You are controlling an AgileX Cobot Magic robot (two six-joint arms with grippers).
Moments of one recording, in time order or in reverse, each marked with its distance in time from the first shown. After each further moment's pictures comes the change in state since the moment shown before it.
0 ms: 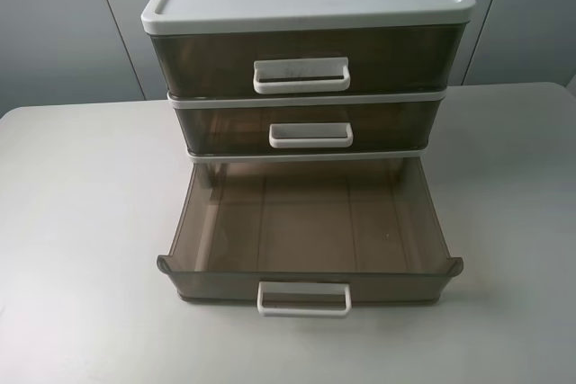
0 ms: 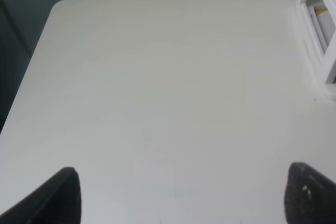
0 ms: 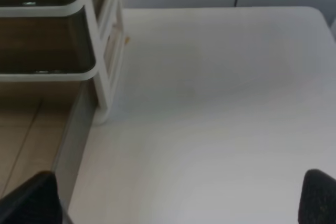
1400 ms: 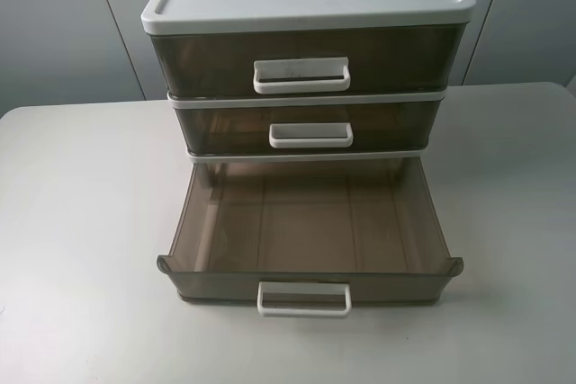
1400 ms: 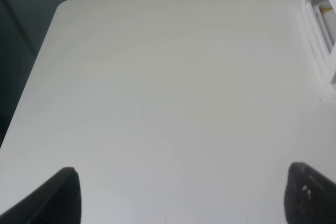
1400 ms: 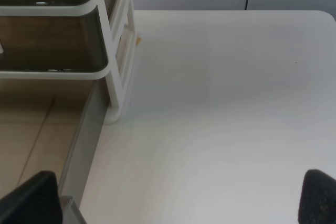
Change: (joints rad) left arm 0.000 0.000 0.000 0.012 0.000 -0.002; right arm 0.049 -0.005 0.000 0.011 0.000 -0.005
